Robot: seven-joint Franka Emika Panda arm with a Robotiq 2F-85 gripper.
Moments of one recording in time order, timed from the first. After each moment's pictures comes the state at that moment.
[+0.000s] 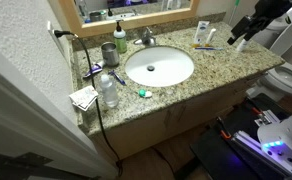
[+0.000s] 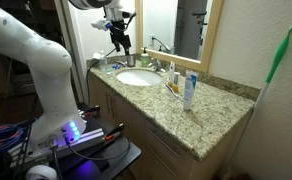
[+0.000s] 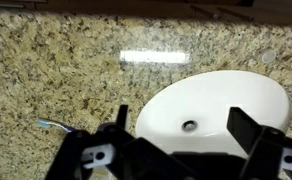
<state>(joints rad) 0.03 -0.81 0.05 -2.78 0.06 2.19 0.11</state>
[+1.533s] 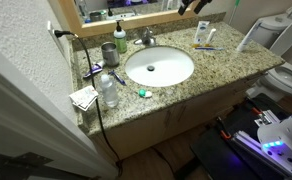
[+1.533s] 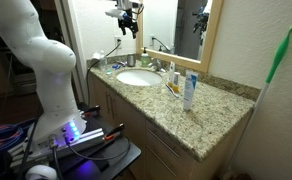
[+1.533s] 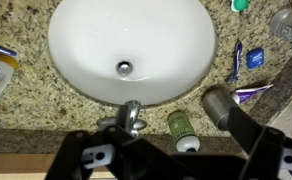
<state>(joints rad) 0.19 -0.30 0.08 -2.28 0.17 2.32 0.09</state>
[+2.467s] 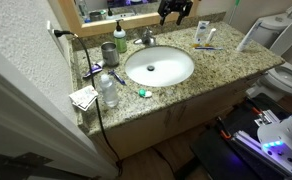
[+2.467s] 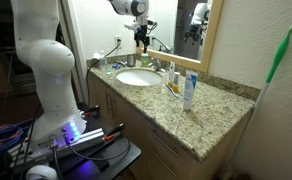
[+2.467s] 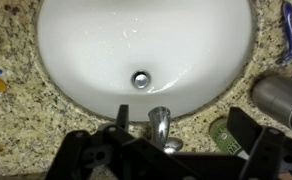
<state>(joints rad) 0.13 0.17 0.08 -1.90 0.13 2.23 0.25</state>
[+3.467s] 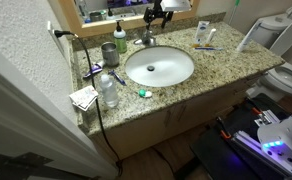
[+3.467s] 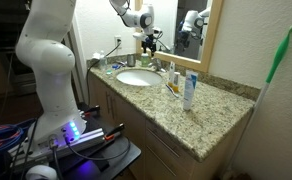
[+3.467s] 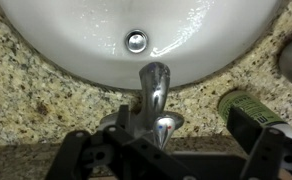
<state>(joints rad) 0.15 0.47 0.08 -1.63 0.04 2.32 0.26</state>
